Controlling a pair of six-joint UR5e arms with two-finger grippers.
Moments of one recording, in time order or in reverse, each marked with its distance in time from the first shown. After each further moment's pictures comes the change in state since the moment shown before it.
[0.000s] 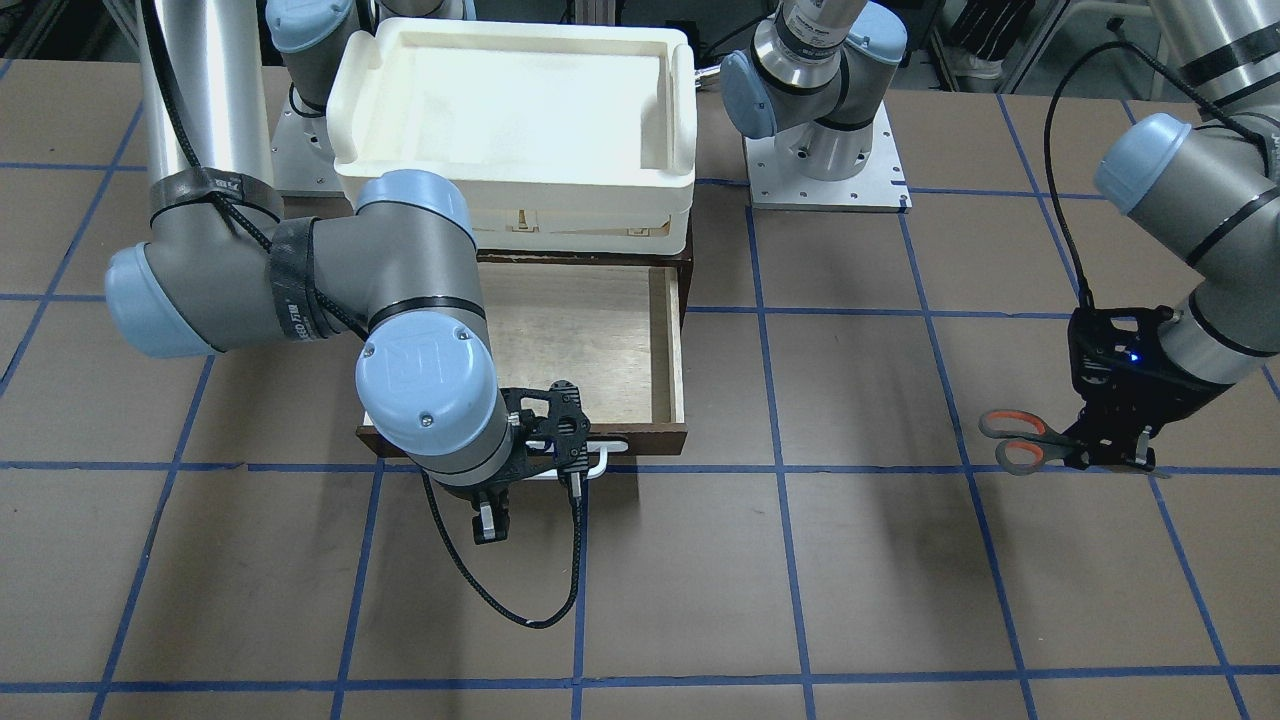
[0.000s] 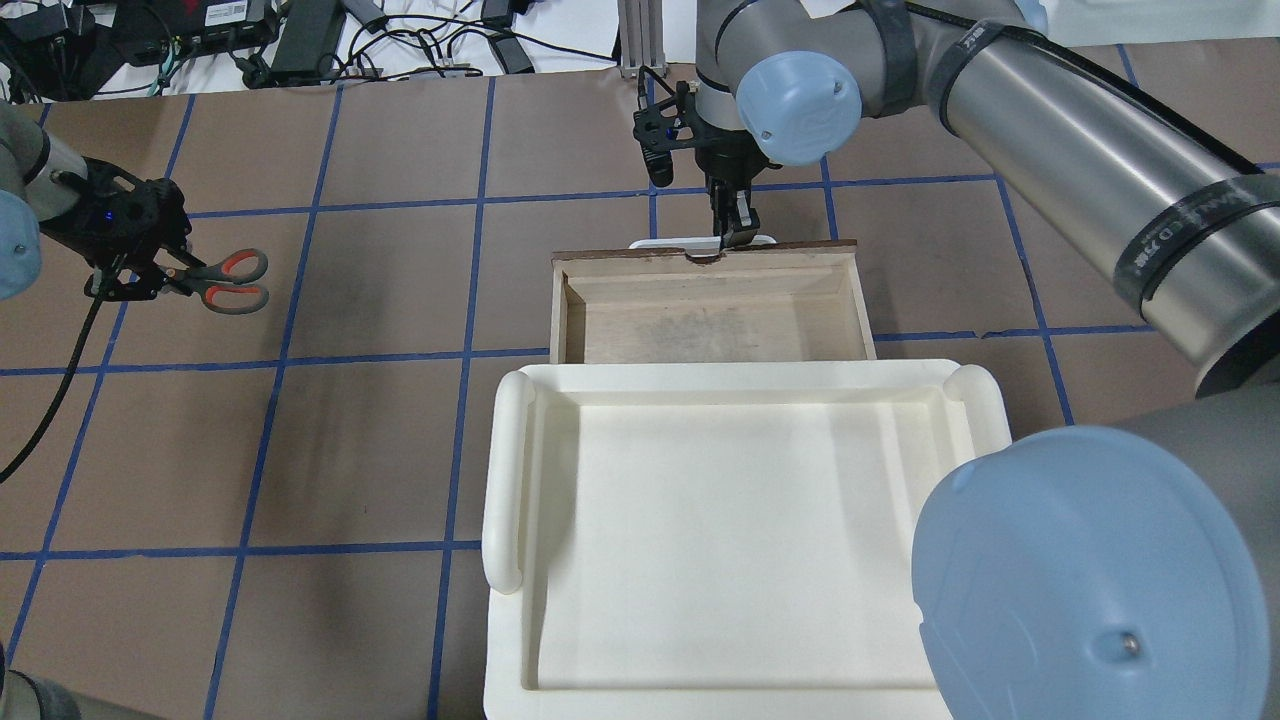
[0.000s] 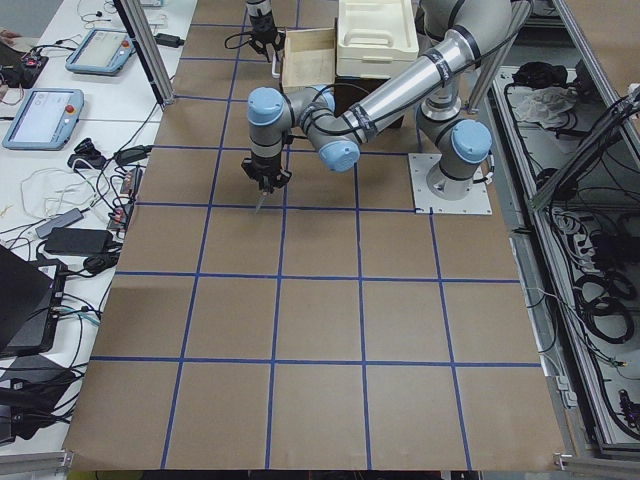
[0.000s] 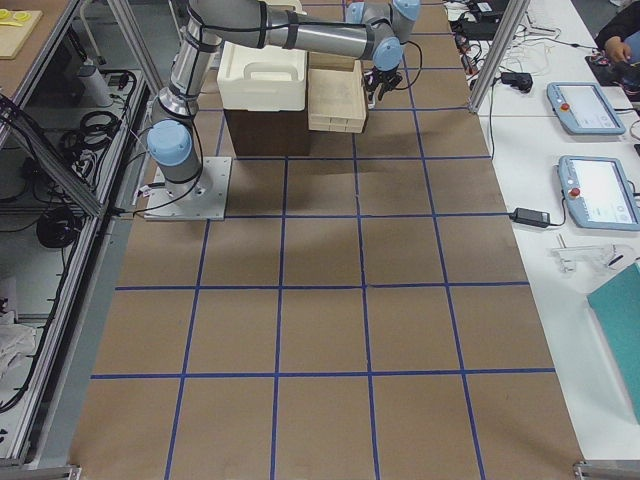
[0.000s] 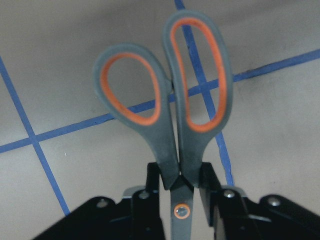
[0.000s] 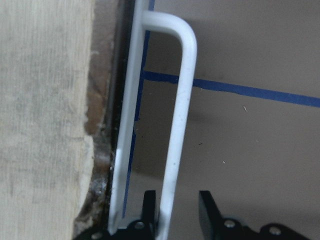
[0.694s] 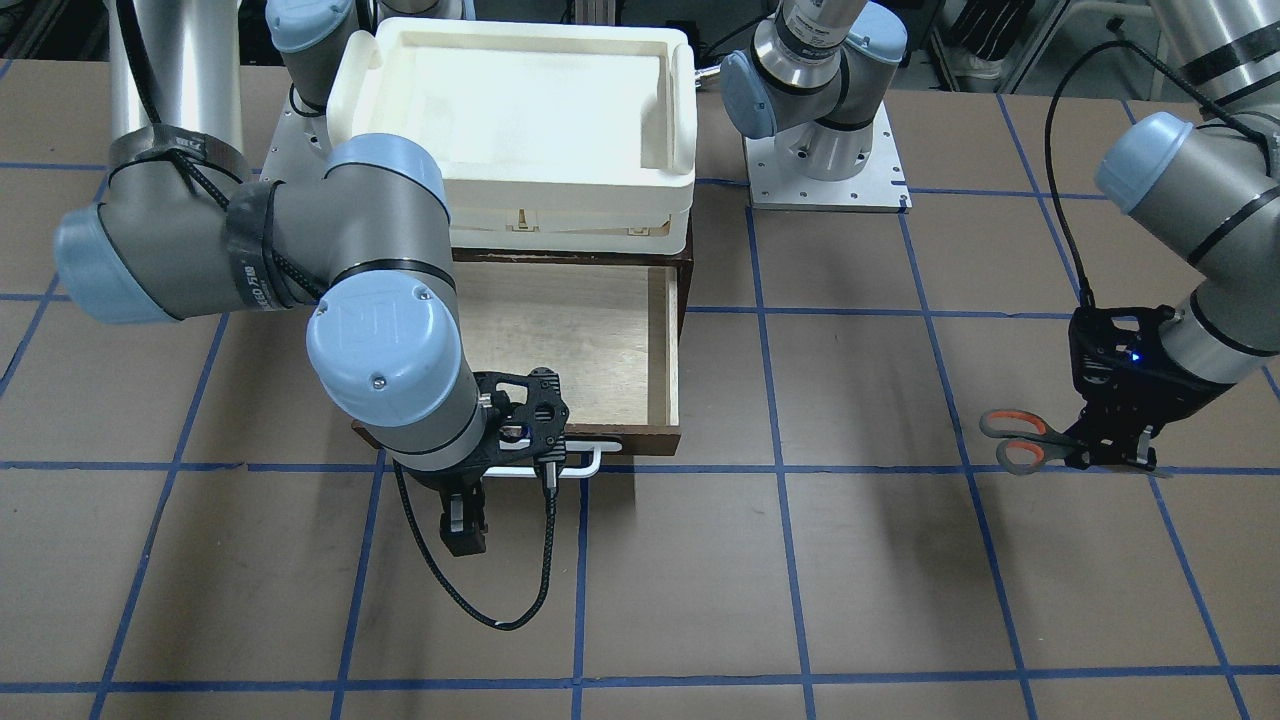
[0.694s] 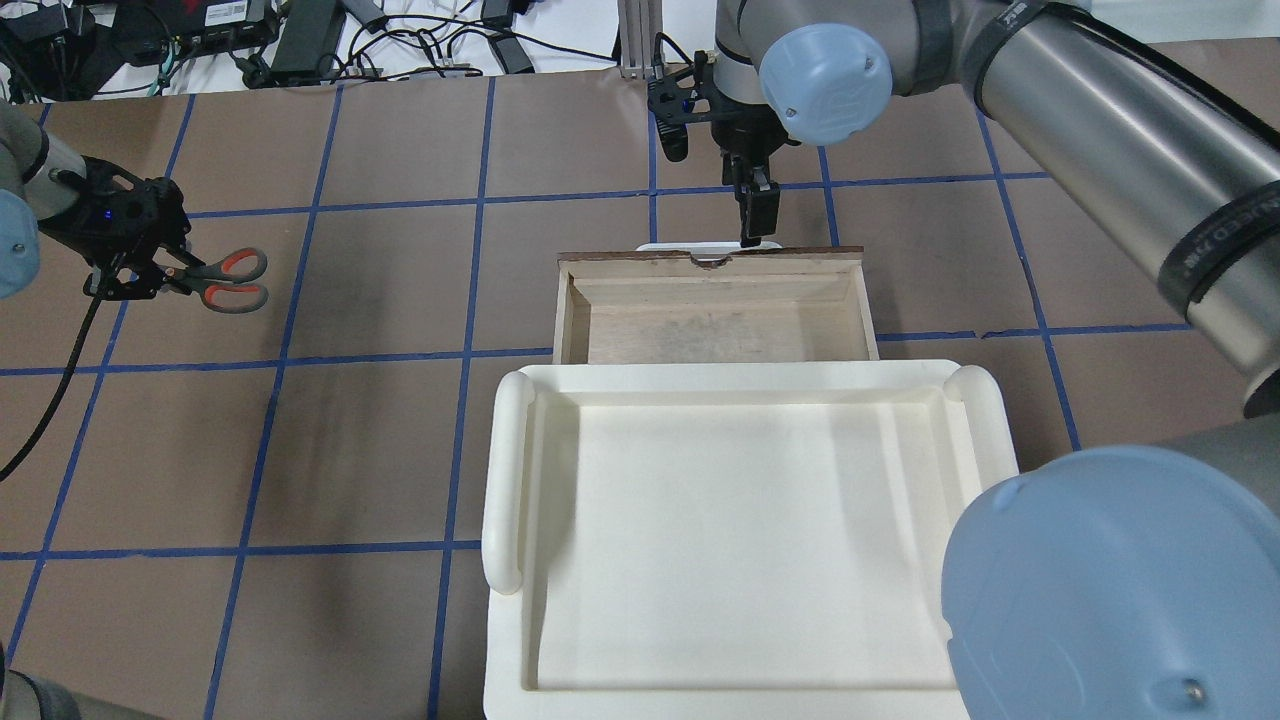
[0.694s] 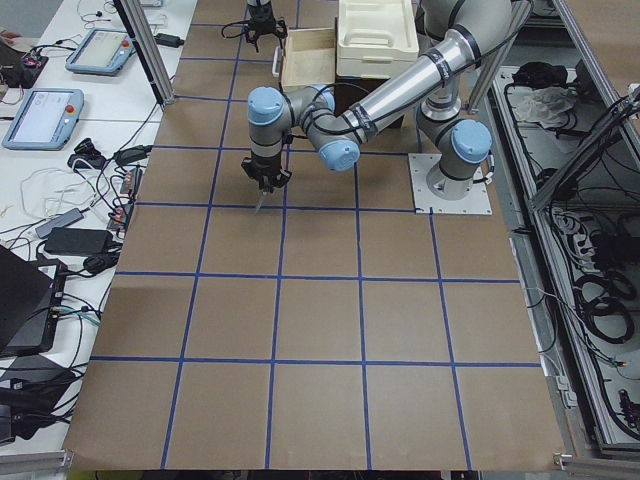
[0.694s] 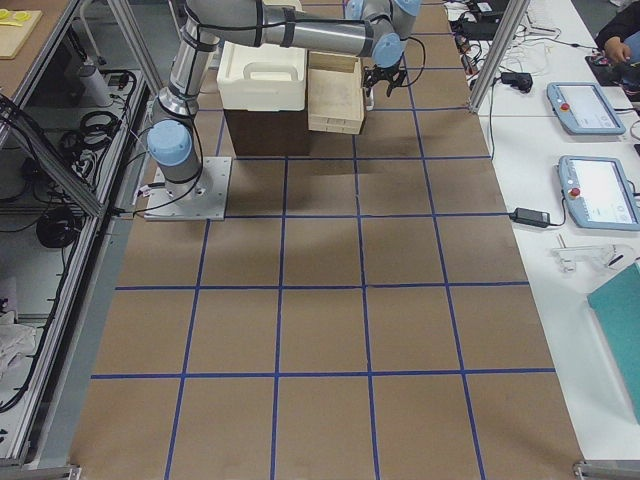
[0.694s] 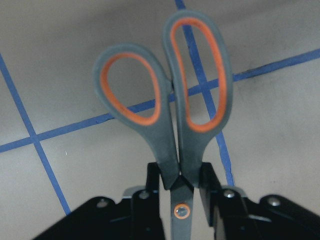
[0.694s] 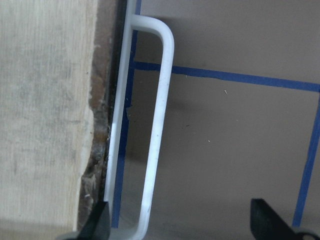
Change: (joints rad) left arm -0.004 0.004 0.002 -0.004 0.000 -0.001; right arm -0.025 -0.047 -0.006 0.003 -0.004 0.007
